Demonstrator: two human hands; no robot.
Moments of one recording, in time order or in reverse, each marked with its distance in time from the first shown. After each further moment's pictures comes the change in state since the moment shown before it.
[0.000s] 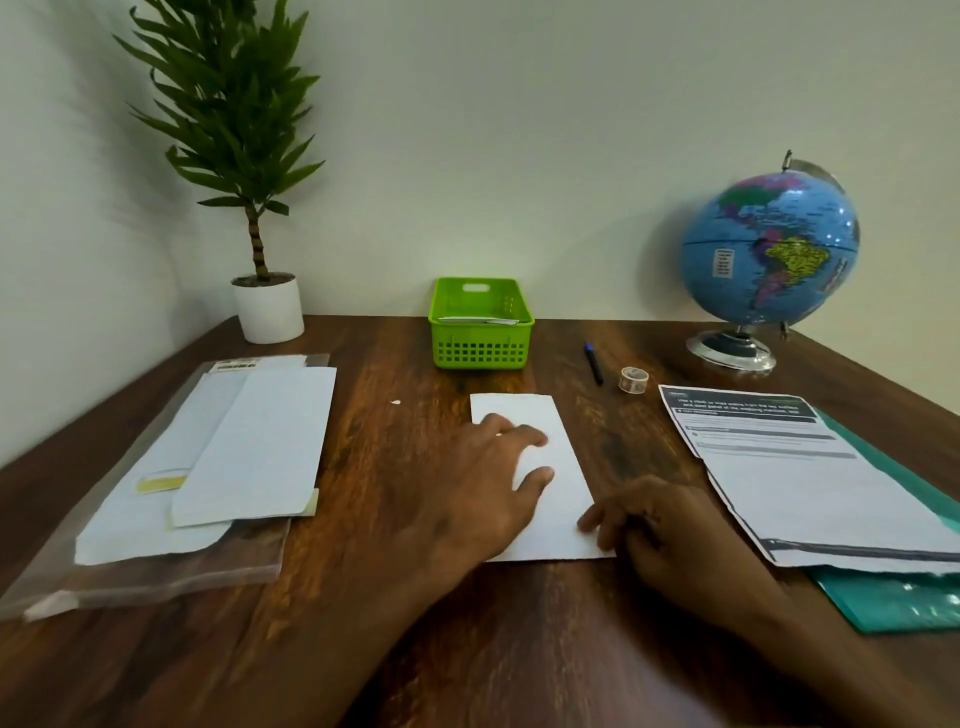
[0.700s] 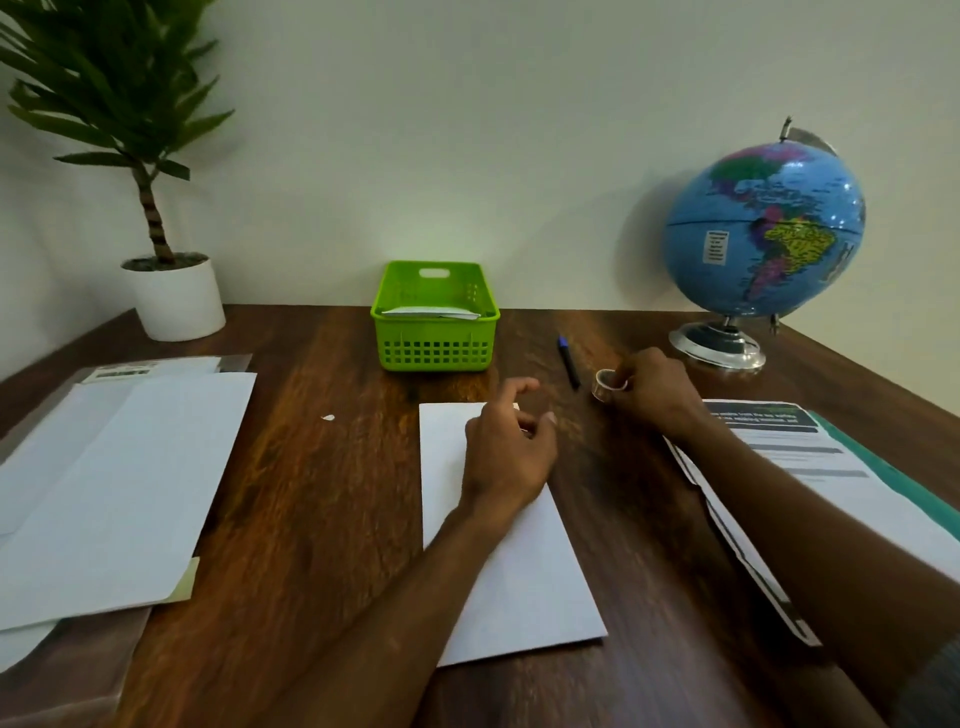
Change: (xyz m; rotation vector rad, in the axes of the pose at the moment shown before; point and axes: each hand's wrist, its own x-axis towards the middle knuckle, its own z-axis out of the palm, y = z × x) left_hand 0.106 0.019 0.083 -0.611 0.205 -0.226; right_hand 0.183 0.112 -0.043 -0.133 0.170 0.470
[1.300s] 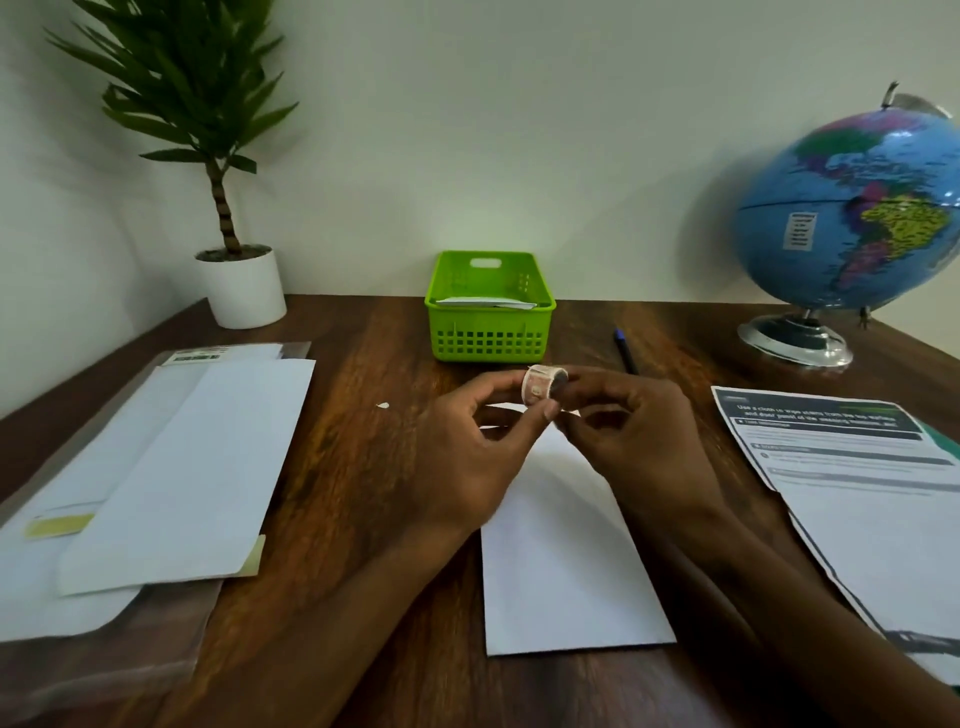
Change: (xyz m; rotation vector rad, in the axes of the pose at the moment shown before) left_hand -0.017 -0.007 -0.085 -0.168 0.064 0.153; right_hand -0.092 -0.067 0.057 0.500 0.195 -0.463
